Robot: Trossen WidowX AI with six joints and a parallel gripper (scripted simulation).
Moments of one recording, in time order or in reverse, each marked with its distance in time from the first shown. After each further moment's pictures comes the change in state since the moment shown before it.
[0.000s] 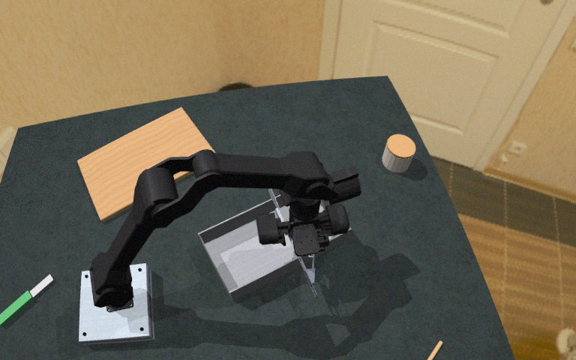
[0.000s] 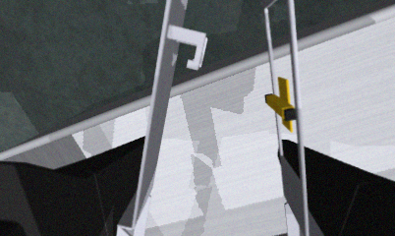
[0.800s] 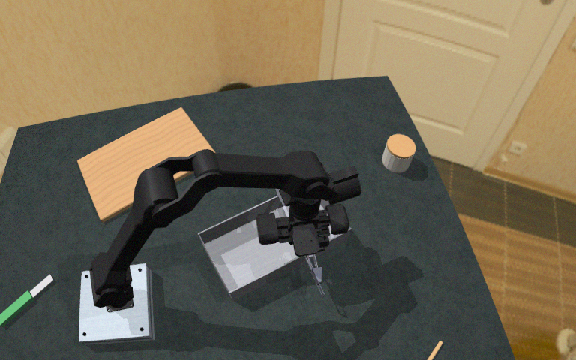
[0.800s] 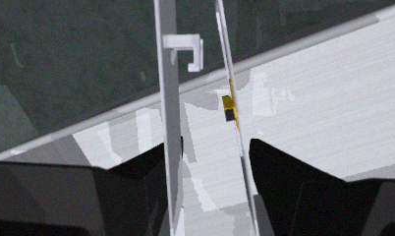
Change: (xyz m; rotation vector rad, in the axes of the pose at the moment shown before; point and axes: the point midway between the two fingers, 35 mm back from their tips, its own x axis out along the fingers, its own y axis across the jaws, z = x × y) arm 0.000 0.000 0.000 0.000 0.000 0.000
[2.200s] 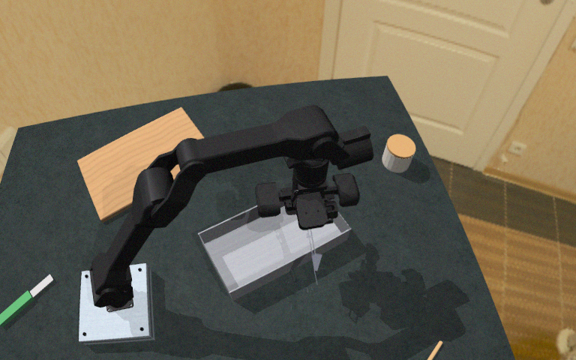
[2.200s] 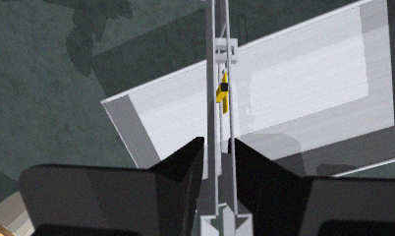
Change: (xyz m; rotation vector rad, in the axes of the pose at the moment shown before) arm -0.105 0.003 -0.002 0.000 0.001 -0.001
